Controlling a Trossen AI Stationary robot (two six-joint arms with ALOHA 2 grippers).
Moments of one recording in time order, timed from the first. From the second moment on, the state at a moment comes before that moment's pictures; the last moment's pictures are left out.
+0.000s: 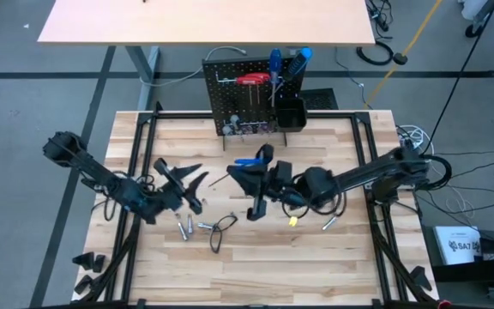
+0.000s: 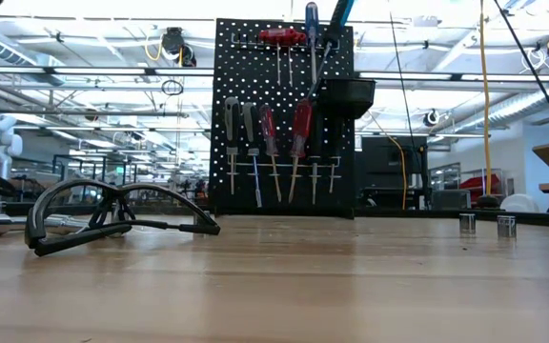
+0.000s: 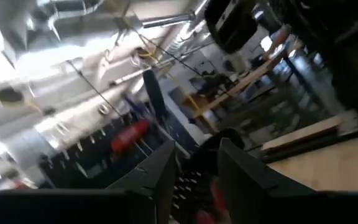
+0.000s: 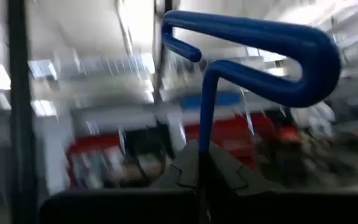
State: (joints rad) left arm -0.55 1.16 0.48 1.30 -1.01 1.22; right arm 0.25 1.74 1.34 1.00 0.41 -0.03
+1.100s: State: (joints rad) left arm -0.28 0.84 0.29 0.87 -0.23 -0.18; right arm 0.19 1.74 1.33 0.09 0.24 0.28
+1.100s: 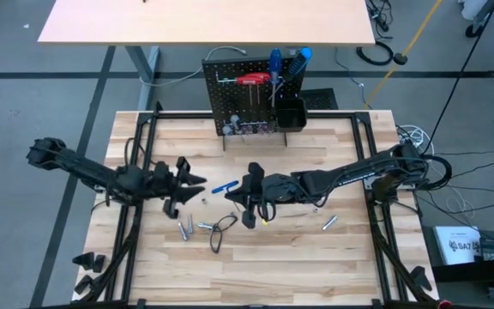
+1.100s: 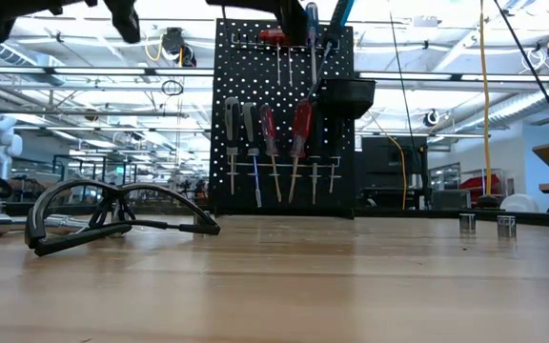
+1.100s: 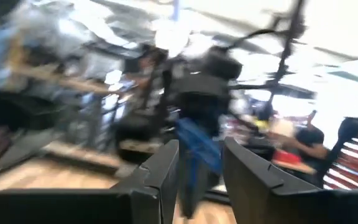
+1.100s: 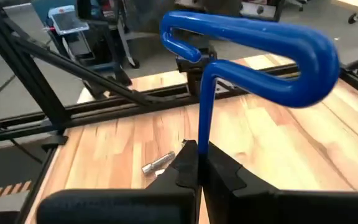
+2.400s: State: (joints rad) left arm -0.30 0.99 0.31 0.86 -0.40 -0.27; right arm 0.14 1.81 1.33 0.11 0.36 0.33
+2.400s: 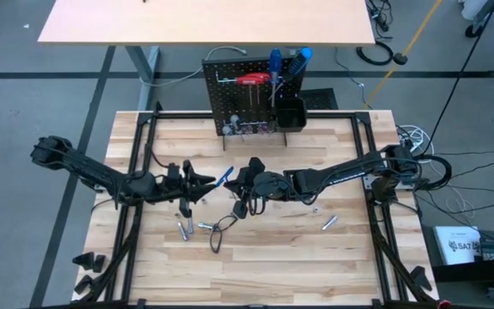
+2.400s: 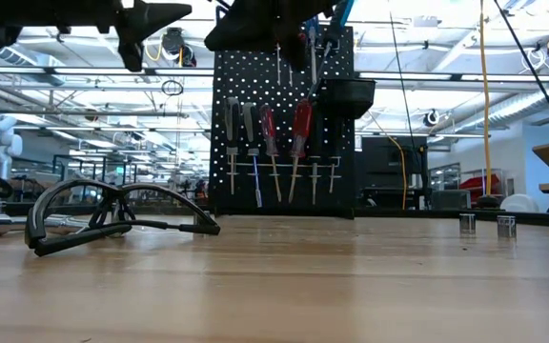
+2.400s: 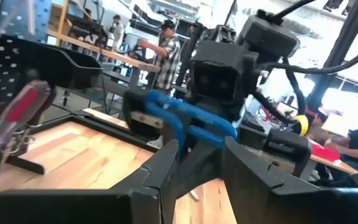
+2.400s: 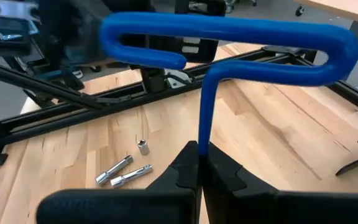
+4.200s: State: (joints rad) left arm -0.33 0.82 0.35 0.44 -0.71 0.06; right arm -0.23 1.78 1.53 0.19 0.63 0.13
